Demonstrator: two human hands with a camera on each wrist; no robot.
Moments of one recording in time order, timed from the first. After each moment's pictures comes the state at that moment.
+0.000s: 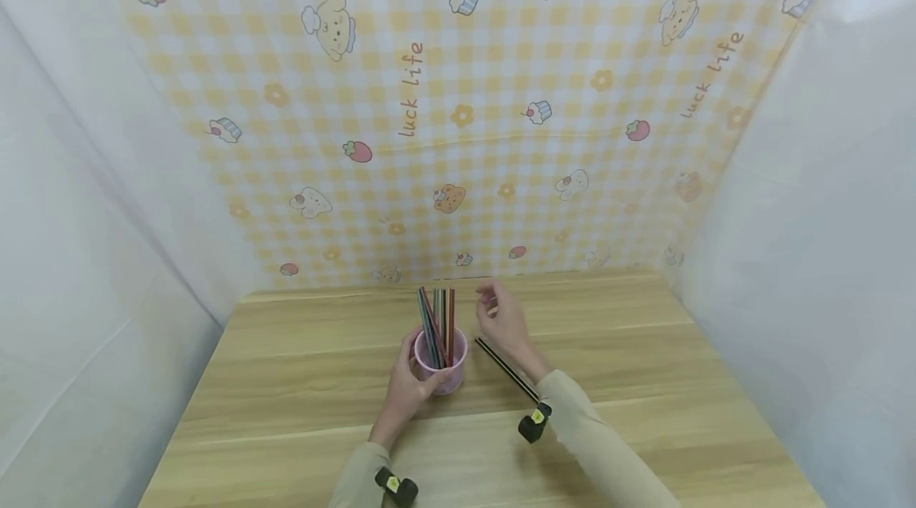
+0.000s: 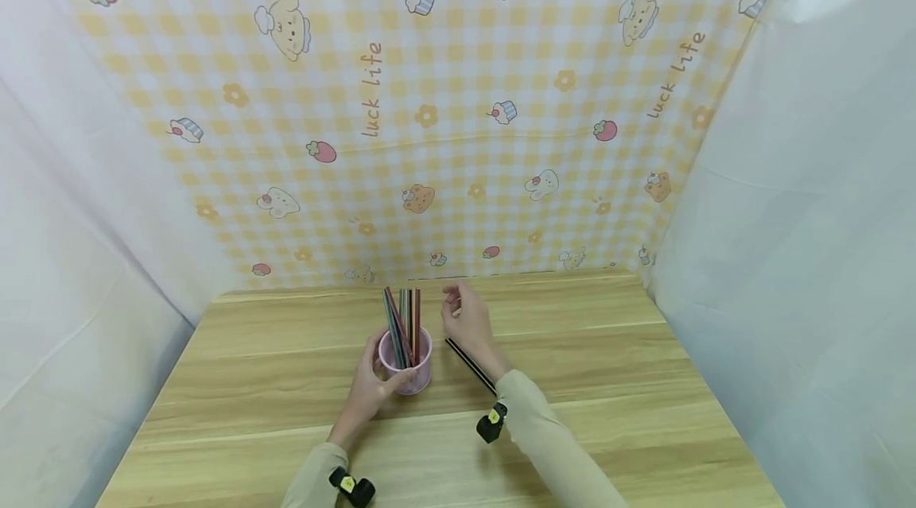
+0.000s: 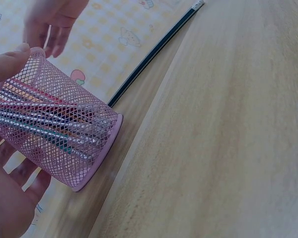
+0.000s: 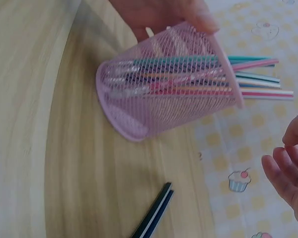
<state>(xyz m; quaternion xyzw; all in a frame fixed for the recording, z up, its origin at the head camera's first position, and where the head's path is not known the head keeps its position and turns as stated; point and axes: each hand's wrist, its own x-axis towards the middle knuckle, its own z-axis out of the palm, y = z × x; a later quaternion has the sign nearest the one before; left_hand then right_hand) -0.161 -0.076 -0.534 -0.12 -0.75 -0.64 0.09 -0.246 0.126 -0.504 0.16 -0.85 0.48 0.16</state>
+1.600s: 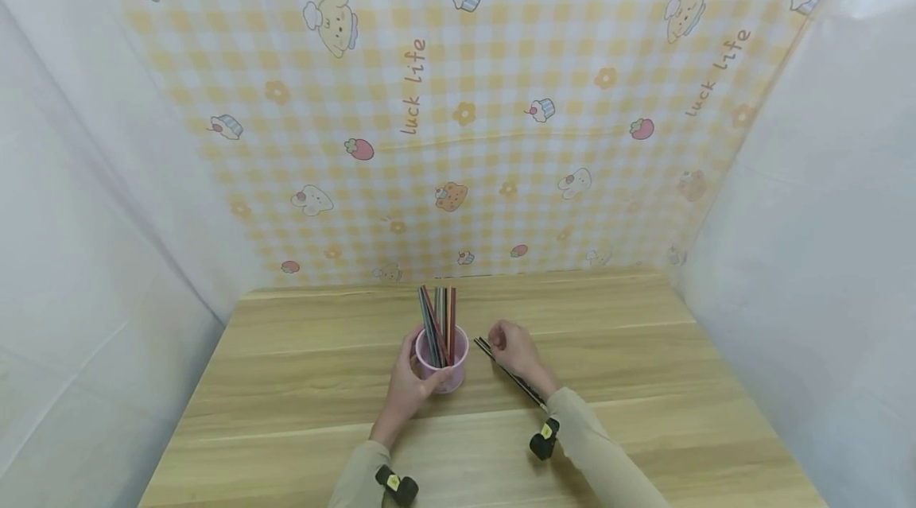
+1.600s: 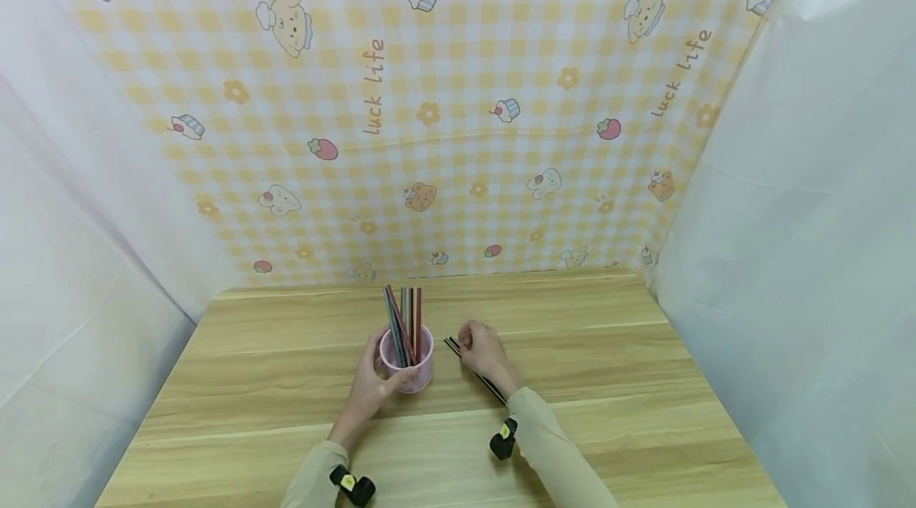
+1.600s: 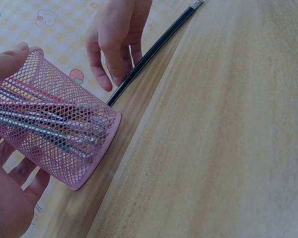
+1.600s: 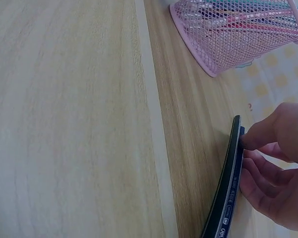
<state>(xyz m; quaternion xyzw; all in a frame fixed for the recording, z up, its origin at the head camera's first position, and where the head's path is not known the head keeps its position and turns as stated) -0.178 -0.075 -0.572 -0.12 -0.75 -0.64 0.11 -0.236 0.158 -0.566 0.15 -0.92 0.36 0.04</state>
